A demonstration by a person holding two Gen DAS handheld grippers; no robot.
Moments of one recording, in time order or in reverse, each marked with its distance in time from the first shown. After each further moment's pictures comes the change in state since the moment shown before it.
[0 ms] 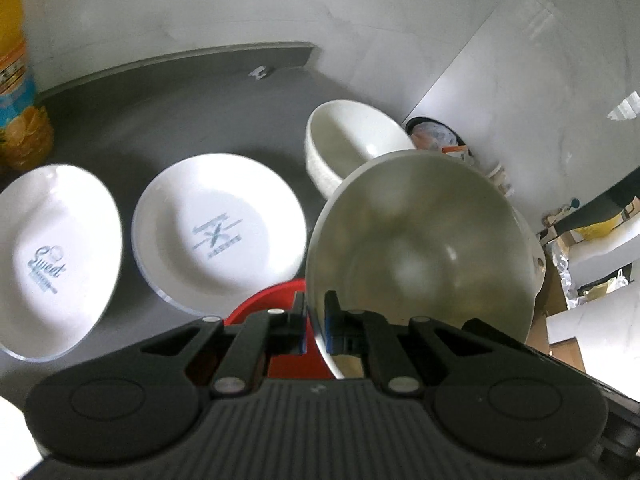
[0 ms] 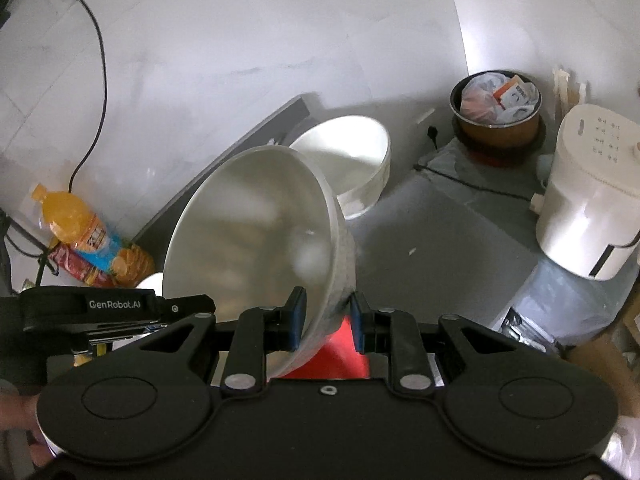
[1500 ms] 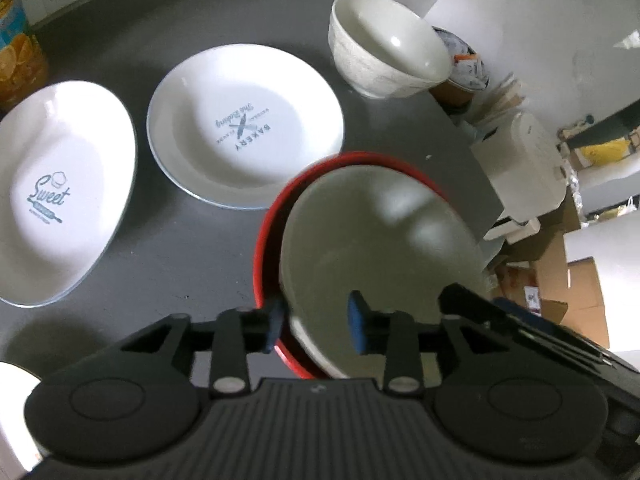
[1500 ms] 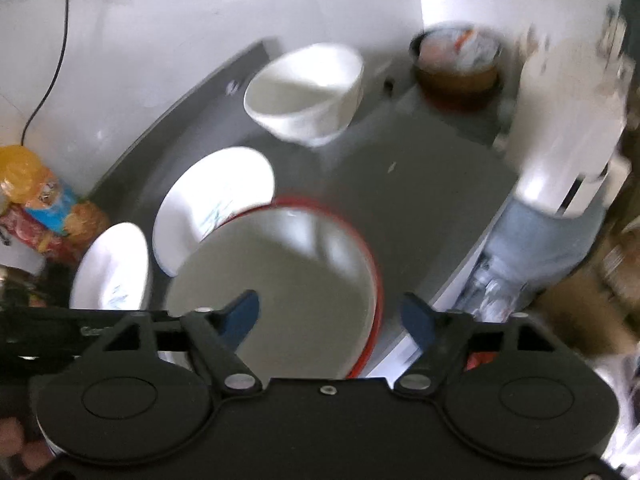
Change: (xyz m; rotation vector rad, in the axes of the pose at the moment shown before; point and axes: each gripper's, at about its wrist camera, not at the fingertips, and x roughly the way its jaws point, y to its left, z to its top) left arm 0.019 0.031 -0.038 0.076 0.221 0.004; right arm 0.017 0.037 -0.054 0.032 0.064 -0.184
